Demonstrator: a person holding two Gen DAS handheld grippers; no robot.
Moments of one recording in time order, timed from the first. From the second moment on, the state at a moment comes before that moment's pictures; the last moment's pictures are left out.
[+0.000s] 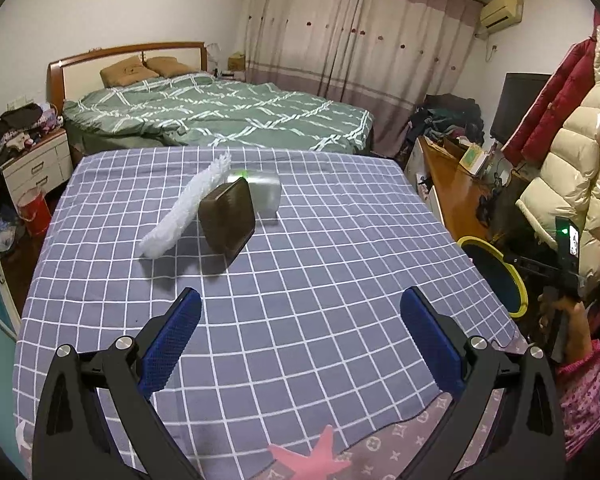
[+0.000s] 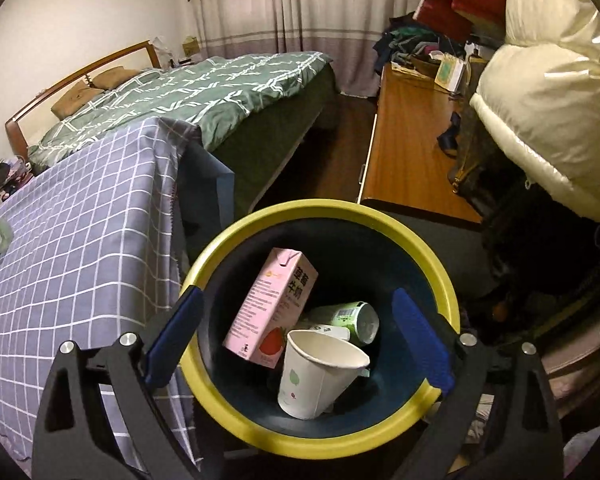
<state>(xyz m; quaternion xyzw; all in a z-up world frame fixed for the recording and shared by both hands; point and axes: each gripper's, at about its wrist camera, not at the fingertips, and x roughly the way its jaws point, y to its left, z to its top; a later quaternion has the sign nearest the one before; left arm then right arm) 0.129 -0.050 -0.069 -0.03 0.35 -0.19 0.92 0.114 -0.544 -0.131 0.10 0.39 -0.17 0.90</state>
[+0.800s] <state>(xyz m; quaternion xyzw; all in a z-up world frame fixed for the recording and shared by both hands) 0.254 -0.047 -0.125 -0.05 0.45 -0.20 0.87 0.132 -0.524 -0.137 0.11 0.39 -0.13 0.90</state>
